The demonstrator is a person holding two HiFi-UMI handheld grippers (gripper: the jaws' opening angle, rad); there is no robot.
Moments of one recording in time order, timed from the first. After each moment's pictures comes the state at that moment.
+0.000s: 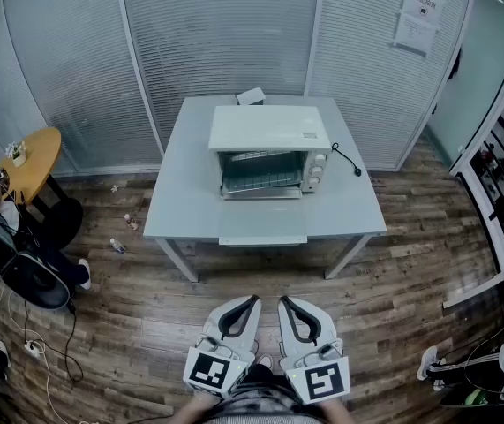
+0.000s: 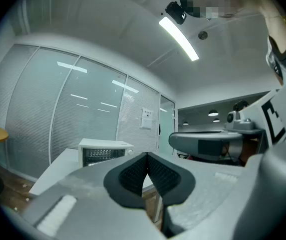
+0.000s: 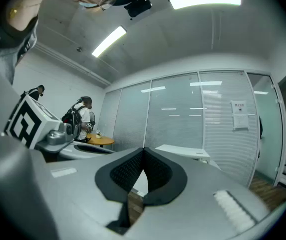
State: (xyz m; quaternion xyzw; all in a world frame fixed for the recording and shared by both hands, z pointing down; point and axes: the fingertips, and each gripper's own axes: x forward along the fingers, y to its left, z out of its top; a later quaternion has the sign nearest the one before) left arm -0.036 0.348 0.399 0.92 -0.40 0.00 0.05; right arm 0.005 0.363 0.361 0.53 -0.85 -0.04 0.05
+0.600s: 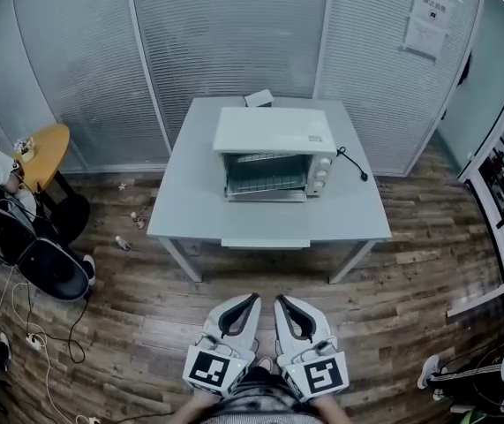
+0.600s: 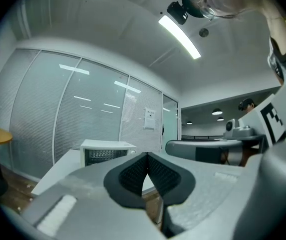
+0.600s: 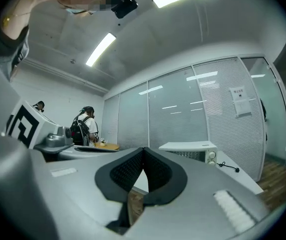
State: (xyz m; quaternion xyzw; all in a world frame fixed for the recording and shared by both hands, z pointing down) left arm -0.026 0.337 0.389 0.91 -0.42 0.00 0.04; right arm 0.013 0.349 0.370 0.51 -0.86 0.01 -0.01
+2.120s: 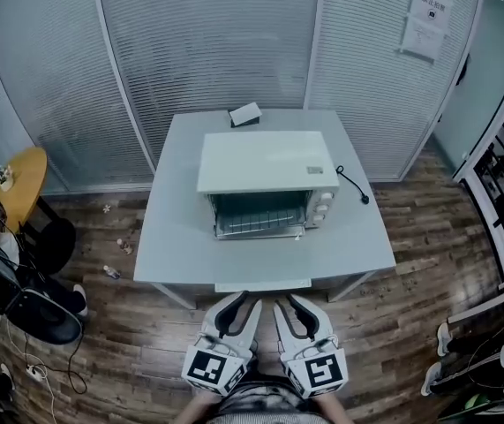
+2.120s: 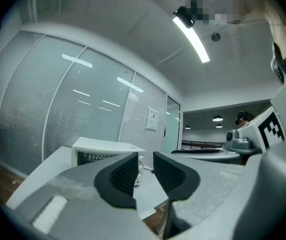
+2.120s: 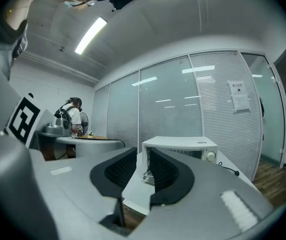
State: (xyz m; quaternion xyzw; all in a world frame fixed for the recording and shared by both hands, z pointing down) left arm -0.020 0.171 0.409 0.92 -0.39 -0.02 0.07; right arm 0.033 0.185 0.405 0.55 -0.84 0.02 0.04
